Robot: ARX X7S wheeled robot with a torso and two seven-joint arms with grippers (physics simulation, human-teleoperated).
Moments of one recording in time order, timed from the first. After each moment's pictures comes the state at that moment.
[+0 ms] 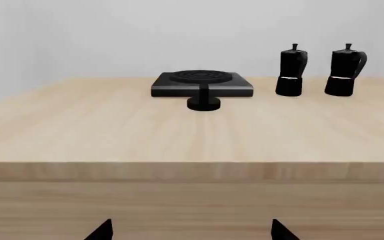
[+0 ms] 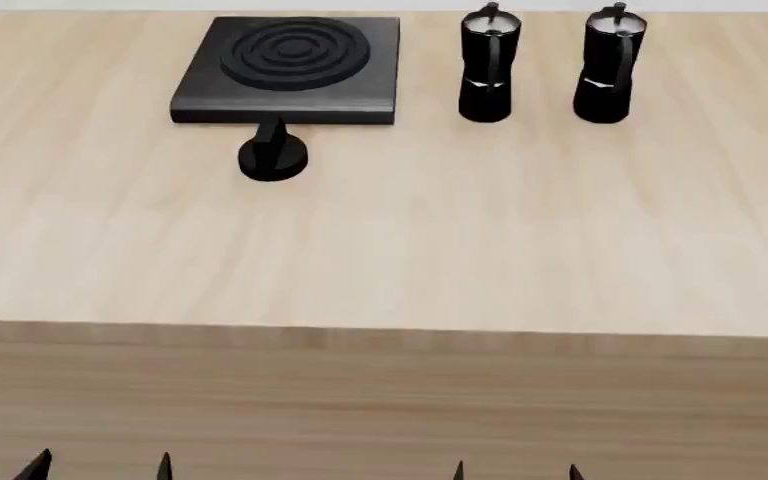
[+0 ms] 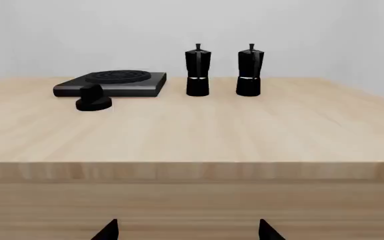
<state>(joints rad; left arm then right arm) 0.00 0.00 0.00 0.00 0.00 0.00 0.00 0.00 0.00 0.00 0.00 0.00 0.00 0.00</state>
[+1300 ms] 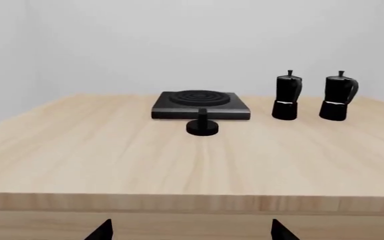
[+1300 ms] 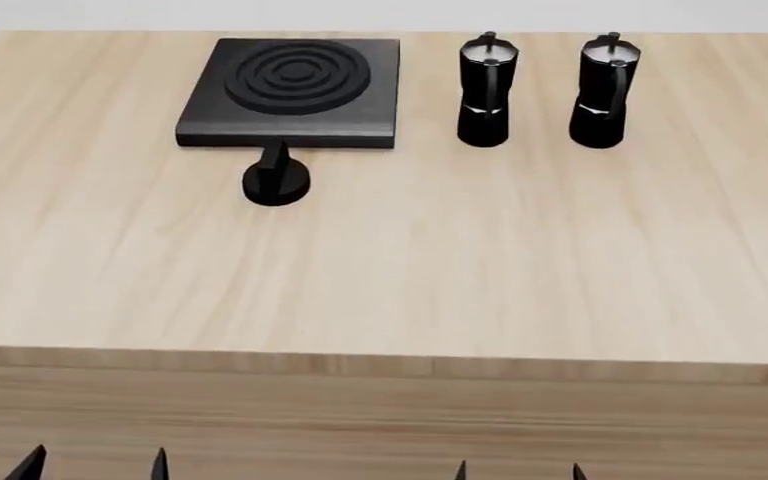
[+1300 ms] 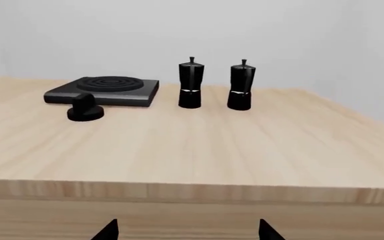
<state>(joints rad) 0.00 -0.10 0.11 0.00 -0.11 0.06 -0.11 0.02 0.09 -0.13 0.03 0.05 -0.02 0.15</state>
